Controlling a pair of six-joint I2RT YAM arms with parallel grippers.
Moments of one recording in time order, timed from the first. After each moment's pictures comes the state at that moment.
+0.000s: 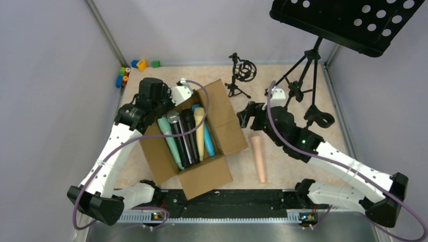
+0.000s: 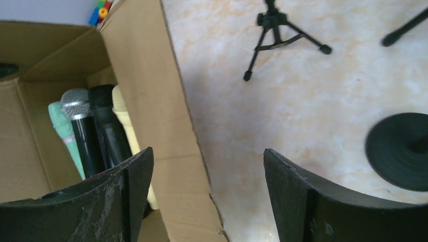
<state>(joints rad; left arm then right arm) -0.35 1.15 1.30 -0.82 -0.11 0.78 0.89 0.97 0.93 -0.29 0.47 0.57</state>
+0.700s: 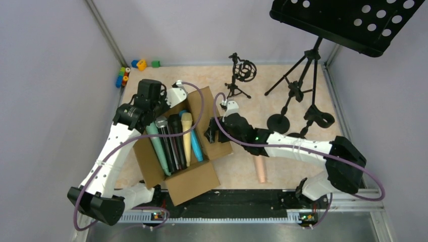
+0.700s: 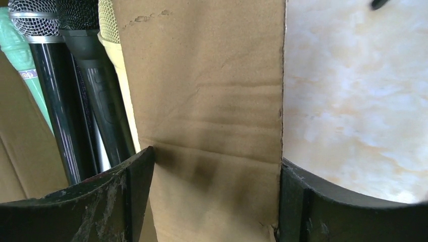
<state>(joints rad) -0.34 1.15 1.31 -0.90 -0.21 0.79 1.02 1.44 0.94 0.00 0.23 0.60</state>
